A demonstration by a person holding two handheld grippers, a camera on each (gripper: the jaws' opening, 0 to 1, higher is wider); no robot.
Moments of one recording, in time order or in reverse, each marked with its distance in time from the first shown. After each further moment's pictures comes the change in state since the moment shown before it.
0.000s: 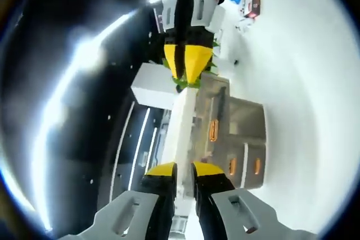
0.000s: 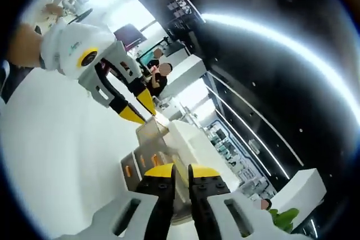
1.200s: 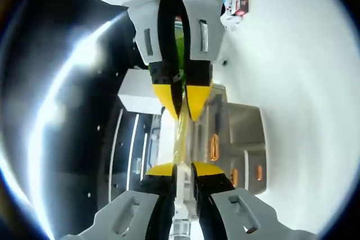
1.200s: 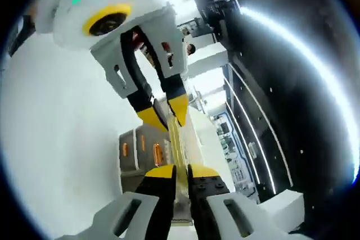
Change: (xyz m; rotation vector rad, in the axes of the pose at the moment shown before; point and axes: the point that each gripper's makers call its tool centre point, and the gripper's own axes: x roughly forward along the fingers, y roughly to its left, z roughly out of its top) left arm 0.035 -0.006 0.019 0.096 -0.004 -0.118; right arm 0.031 0.011 -0.003 -0.176 0.122 0.115
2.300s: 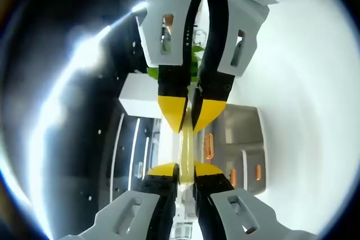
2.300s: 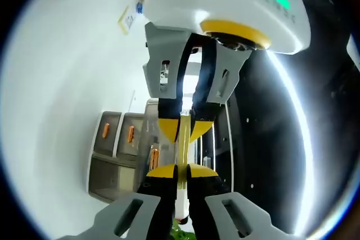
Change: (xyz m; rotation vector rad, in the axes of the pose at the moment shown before) left arm -0.003 -0.001 -0.003 0.010 -0.038 0.007; right arm 0.010 0.009 0.019 -0.533 0.091 -0.238
